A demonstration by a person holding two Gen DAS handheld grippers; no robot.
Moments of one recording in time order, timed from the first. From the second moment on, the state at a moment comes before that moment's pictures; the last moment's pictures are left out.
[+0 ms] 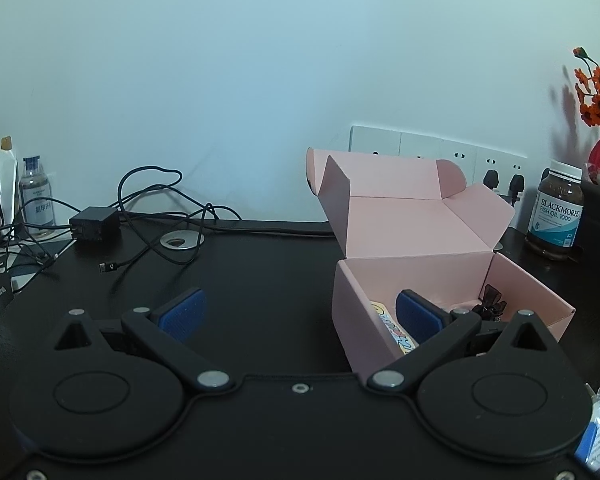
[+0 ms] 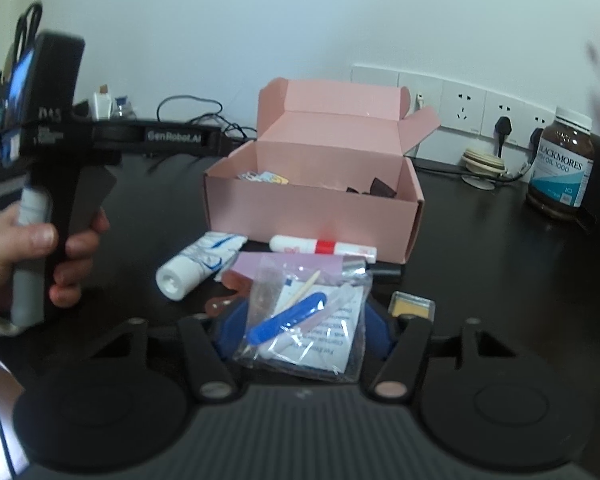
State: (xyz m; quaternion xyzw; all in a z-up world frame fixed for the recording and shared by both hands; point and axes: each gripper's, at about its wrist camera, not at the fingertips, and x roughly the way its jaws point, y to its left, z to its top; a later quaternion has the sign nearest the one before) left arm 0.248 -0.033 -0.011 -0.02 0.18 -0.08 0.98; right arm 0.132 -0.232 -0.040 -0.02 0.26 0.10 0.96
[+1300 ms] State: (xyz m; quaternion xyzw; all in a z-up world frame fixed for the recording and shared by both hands) left arm 0.255 0.002 -0.003 -0.10 0.17 0.00 0.98; right arm 0.300 -0.207 0.003 -0.01 0.36 0.14 0.92
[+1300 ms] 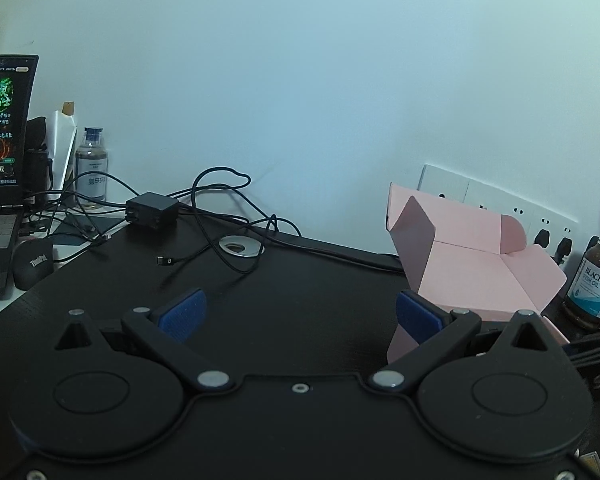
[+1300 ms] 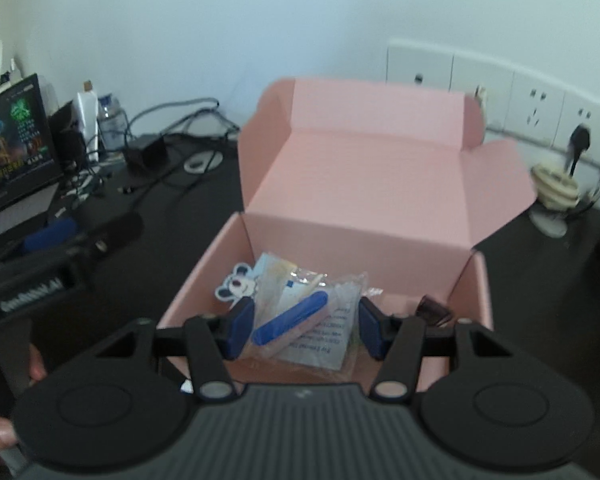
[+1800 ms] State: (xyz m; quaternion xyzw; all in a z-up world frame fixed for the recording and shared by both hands) left arm 0.254 -0.006 -0.004 -0.08 0.16 -0.01 0.98; right arm 0.315 -0.197 -0.010 0.01 0.40 0.20 0.90
